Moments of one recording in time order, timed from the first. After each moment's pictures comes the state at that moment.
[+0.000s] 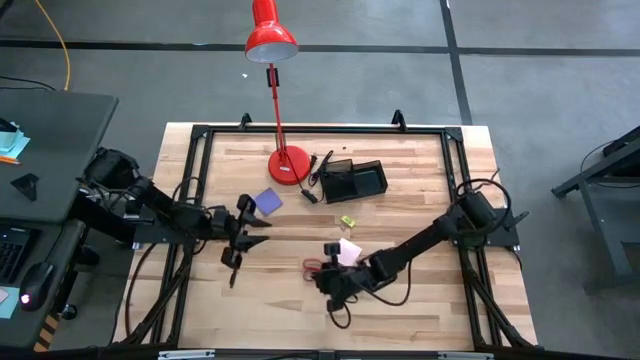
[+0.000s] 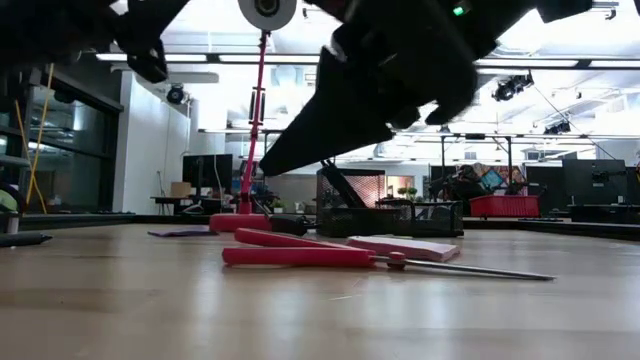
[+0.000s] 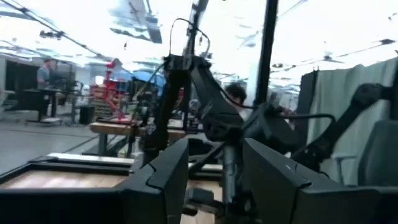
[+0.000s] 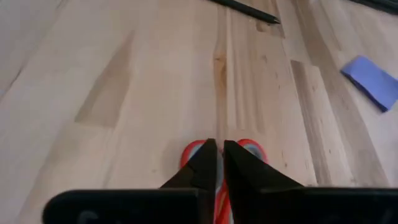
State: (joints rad) left arm -0.32 1.31 0.07 1.56 -0.33 -0.01; right arm 0.46 2.03 1.26 0.05 0.45 0.08
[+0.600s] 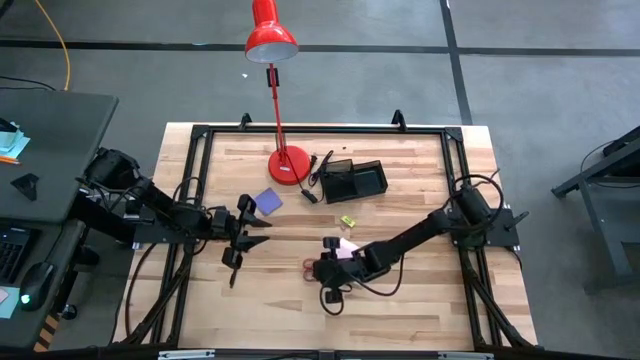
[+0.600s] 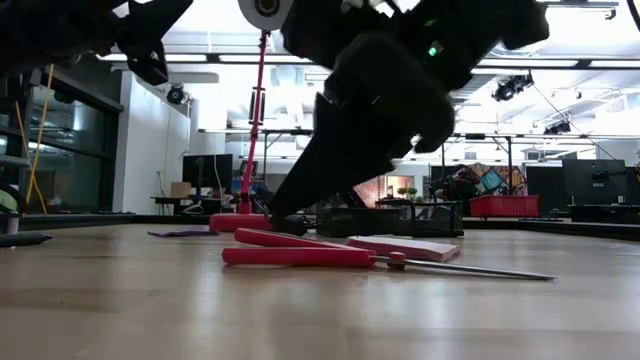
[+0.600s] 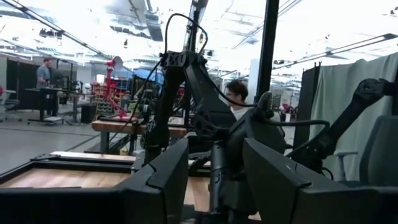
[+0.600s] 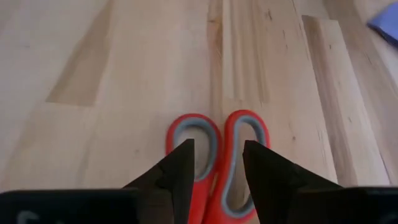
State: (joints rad) left arm -0.32 1.31 0.07 1.56 -0.32 0.00; right arm 0.40 2.05 1.26 -0.02 0.33 0.16
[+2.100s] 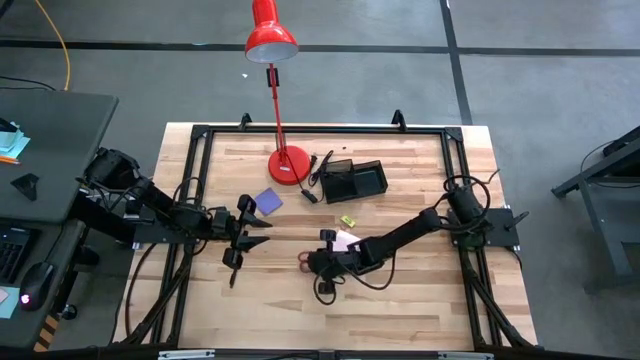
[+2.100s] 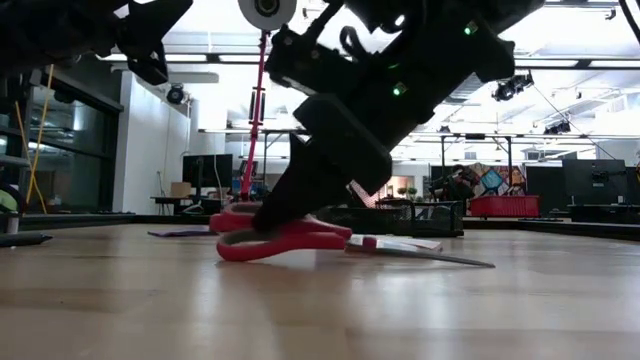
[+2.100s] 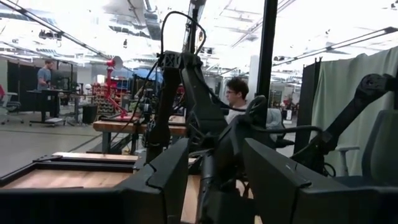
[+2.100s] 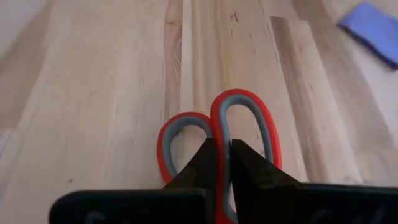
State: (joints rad) left arm -0.32 1.31 0.07 1.55 -0.32 0.02; right arm 0.36 2.10 1.26 0.06 0.37 0.13
